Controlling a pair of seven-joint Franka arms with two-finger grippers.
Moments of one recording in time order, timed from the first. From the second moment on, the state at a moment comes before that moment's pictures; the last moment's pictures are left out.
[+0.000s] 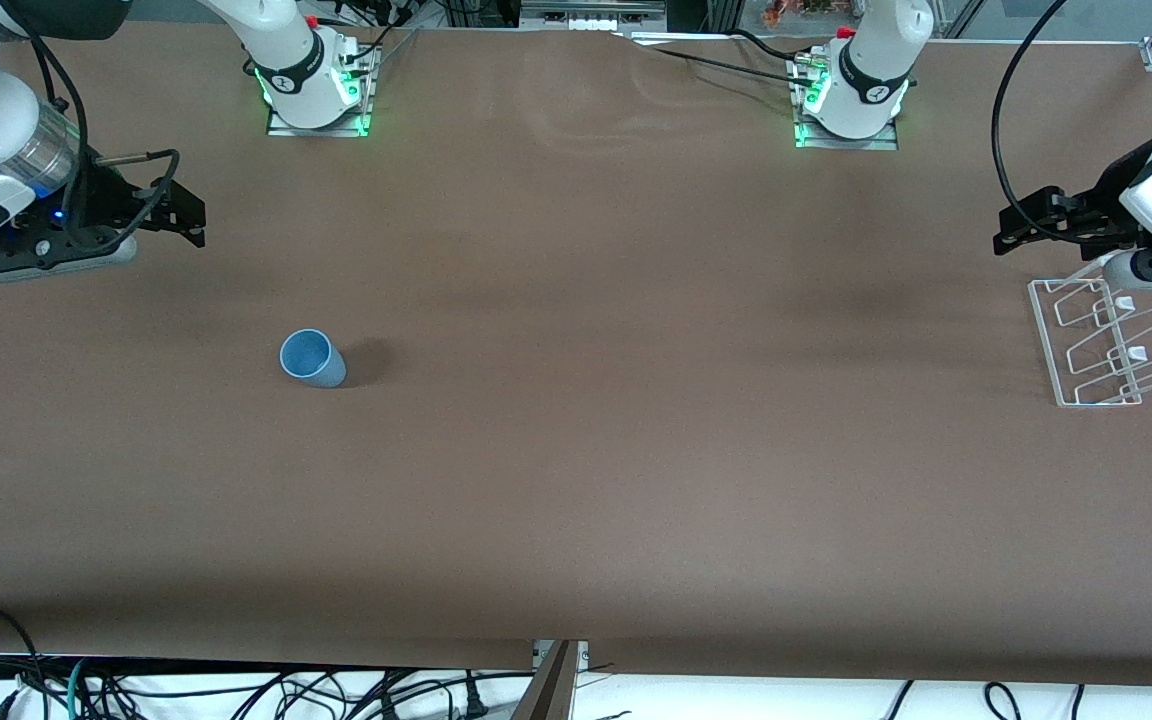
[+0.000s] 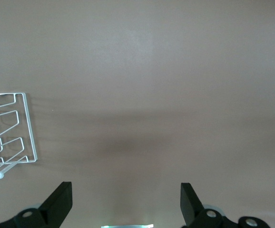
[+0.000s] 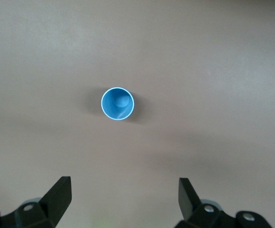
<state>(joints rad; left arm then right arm) -0.05 0.10 0.01 -1.45 -0.05 1.42 -0.03 0.18 -0.01 -0.03 -1.69 -0.04 1.63 -0.06</state>
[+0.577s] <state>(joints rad) -0.05 0.10 0.01 -1.45 -0.05 1.42 -0.03 0.17 -0.01 -0.03 -1.69 -0.04 1.63 -0.06</state>
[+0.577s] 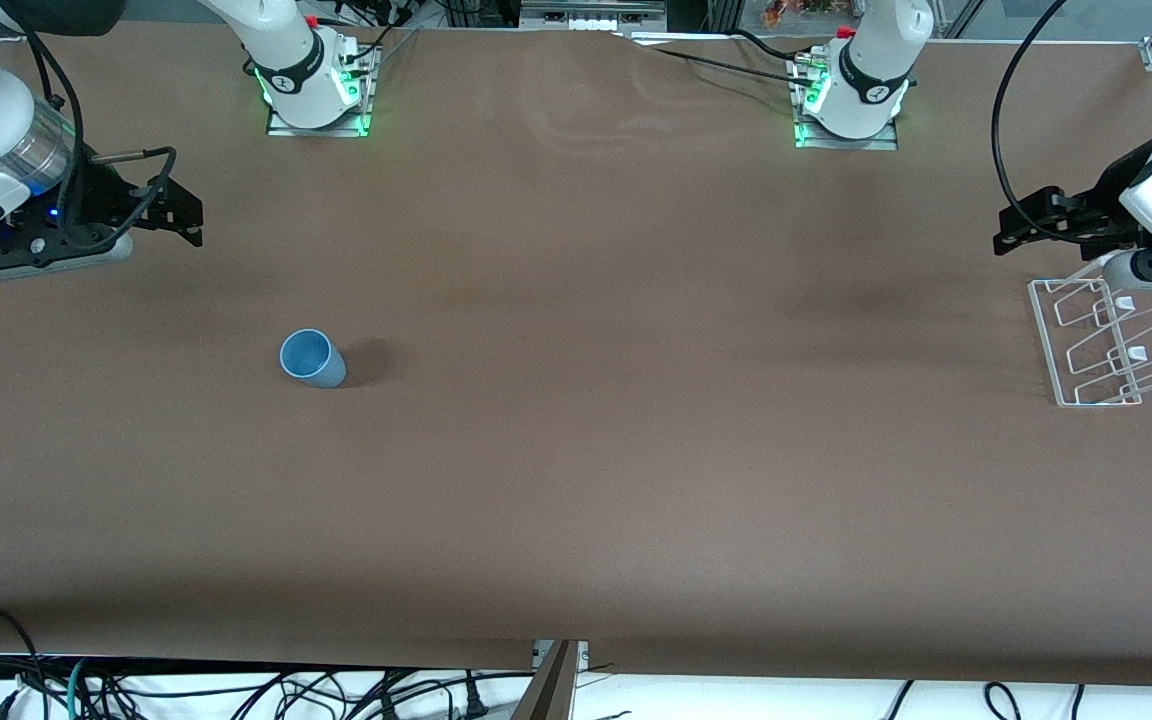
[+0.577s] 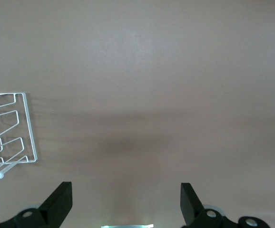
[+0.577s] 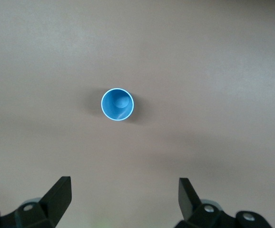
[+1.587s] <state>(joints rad) -0.05 0.11 0.01 -1.45 -0.05 1.42 -0.03 0.18 0.15 -0.03 -1.71 -0.04 1.69 -0.06</state>
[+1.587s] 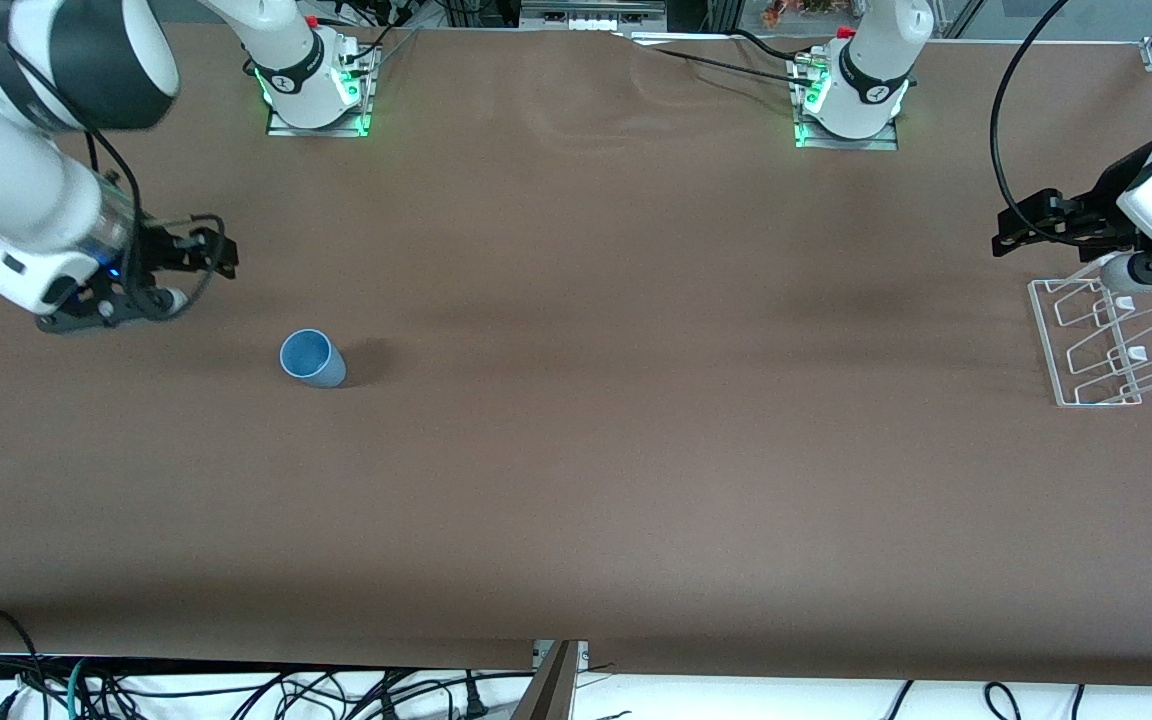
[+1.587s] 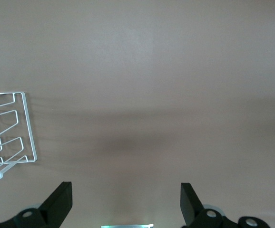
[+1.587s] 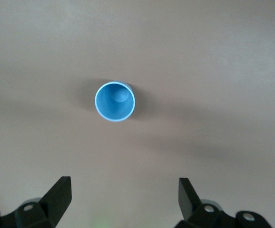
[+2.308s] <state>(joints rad) -0.09 0.12 -0.03 -1.45 -0.05 1.41 -0.03 0.18 0.25 -0.03 -1.99 -0.04 2.08 -0.06</state>
